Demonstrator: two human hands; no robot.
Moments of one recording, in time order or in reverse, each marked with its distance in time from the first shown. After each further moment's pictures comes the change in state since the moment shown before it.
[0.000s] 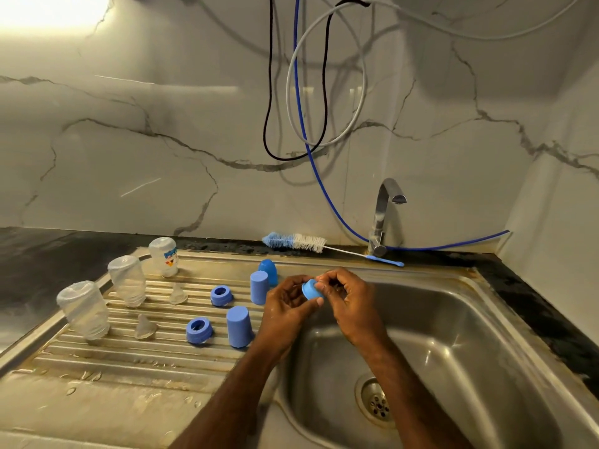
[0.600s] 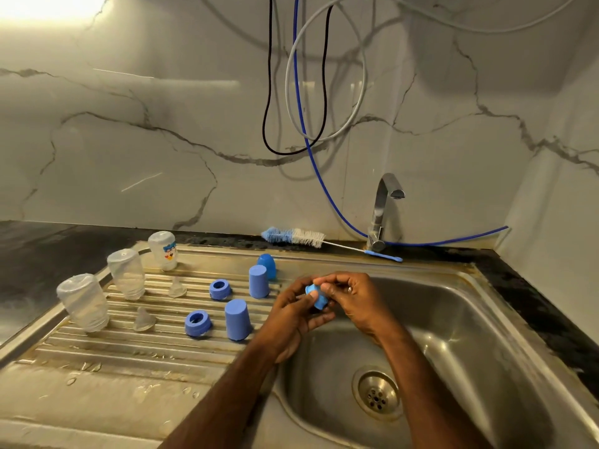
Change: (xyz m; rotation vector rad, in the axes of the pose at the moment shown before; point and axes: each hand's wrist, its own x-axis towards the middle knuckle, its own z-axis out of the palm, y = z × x) left_hand -0.005 0.000 0.010 -0.402 -0.084 -0.348; right_hand 0.006 0.008 -0.018 0.257 -0.240 0.331
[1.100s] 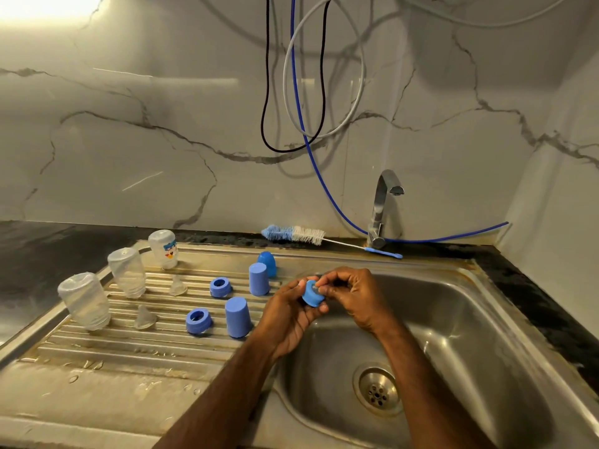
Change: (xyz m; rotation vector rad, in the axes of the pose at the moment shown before) left_hand 0.001 0.007 0.004 -0.242 0.043 -0.063; right_hand -0.001 0.001 -0.003 -0.015 -0.022 -0.162
